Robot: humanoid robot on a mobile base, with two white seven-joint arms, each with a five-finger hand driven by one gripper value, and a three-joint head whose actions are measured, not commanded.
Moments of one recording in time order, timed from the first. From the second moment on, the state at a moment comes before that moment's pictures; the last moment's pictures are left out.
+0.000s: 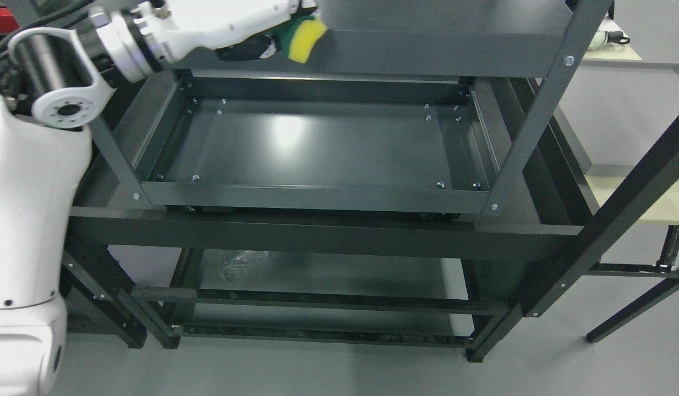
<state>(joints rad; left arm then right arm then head) -1.09 0.42 -0.16 -1.41 -0.69 -0.79 -0.50 -0.08 0.00 -0.21 0.00 -0.11 0.08 -0.08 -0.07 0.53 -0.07</state>
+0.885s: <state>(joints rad) -1.17 0.41 -0.17 -1.39 -0.78 -0.78 -0.50 -0.08 0.00 -0.21 0.00 -0.11 0.08 -0.07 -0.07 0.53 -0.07</state>
